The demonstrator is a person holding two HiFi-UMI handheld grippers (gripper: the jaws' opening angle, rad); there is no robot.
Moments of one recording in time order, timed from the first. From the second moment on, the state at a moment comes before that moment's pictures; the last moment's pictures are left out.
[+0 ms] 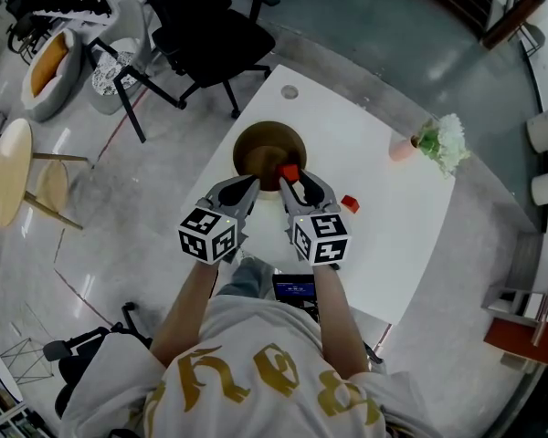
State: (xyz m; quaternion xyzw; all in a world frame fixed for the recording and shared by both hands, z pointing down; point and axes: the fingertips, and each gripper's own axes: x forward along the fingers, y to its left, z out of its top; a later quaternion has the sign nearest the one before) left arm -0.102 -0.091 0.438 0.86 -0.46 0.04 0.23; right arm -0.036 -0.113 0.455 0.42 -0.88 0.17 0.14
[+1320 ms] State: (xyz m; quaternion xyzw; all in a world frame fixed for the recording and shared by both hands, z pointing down) left arm -0.034 -0.064 0.448 0.89 -0.38 0.07 0.23; right arm 0.055 -0.078 0.468 0.51 -0.83 0.20 0.13
